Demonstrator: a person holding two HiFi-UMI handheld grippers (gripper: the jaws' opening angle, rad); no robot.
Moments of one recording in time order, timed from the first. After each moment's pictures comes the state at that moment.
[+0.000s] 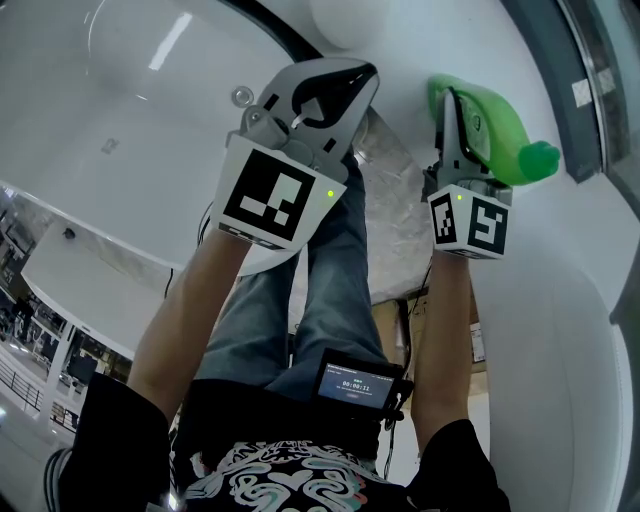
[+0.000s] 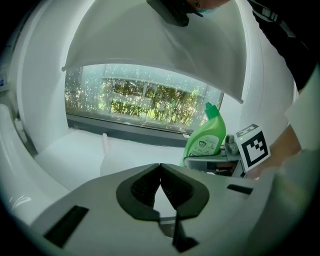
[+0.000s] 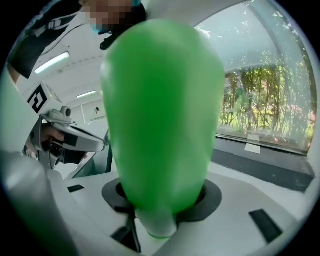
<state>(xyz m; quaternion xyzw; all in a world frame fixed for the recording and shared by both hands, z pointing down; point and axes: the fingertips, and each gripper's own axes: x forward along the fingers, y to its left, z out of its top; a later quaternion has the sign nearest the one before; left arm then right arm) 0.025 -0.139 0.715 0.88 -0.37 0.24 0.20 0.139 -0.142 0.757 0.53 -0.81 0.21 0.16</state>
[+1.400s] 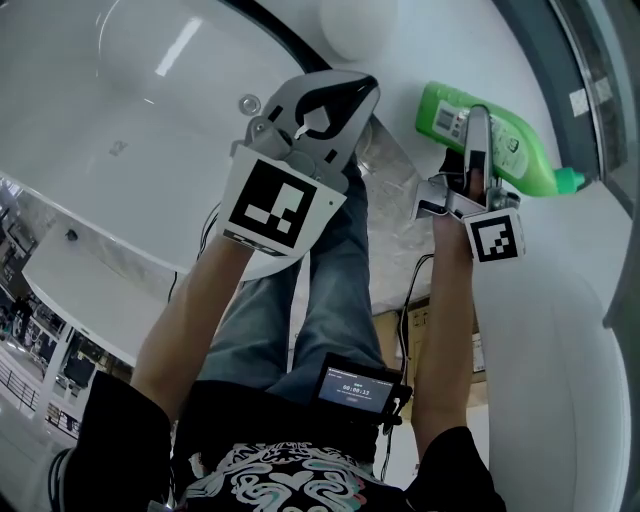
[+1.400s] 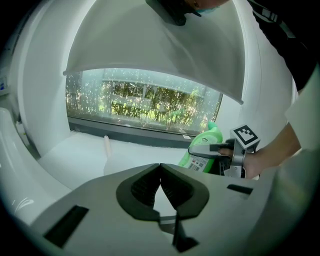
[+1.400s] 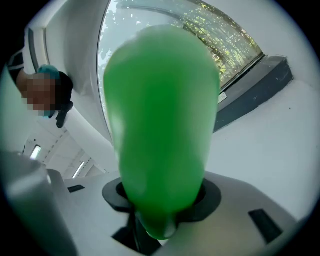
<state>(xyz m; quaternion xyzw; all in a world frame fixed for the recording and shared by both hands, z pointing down) 0.020 -0.137 0.706 0.88 -0.37 0.24 0.18 0.173 -0.145 0.752 0.54 -0.70 0.45 -0.12</state>
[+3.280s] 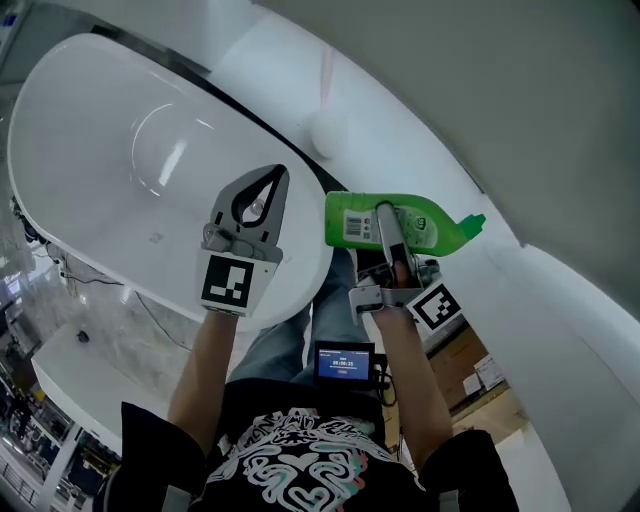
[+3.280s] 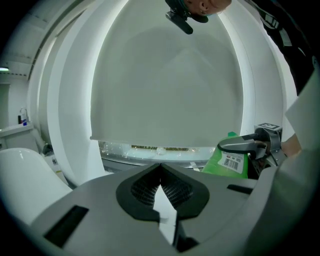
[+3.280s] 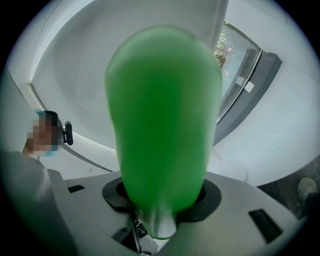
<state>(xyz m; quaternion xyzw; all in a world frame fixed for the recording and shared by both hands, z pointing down) -0.068 -0.133 0.461 0.87 -0.47 0.15 0.10 0.078 -0.088 0.486 0.42 -0.65 0.56 -0.30</state>
